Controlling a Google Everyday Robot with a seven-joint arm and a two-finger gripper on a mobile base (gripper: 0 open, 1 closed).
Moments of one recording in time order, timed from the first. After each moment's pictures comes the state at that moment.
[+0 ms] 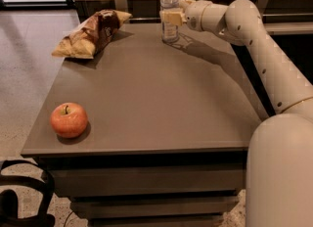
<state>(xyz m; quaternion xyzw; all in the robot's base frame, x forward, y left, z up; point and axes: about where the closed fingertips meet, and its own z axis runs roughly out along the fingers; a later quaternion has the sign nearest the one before) 0.876 -0.075 0.921 -0.34 0.66 0.21 0.63</state>
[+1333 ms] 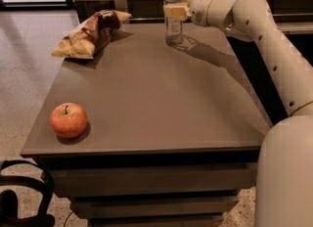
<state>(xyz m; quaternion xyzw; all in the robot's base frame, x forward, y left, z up) 0.859 -0.084 0.946 -0.33 0.66 0.22 0.63</state>
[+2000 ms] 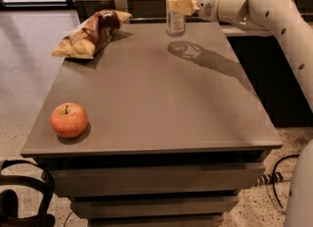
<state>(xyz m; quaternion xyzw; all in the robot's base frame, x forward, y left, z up) 0.805 -0.089 0.982 -0.33 0.67 0.25 0.62</state>
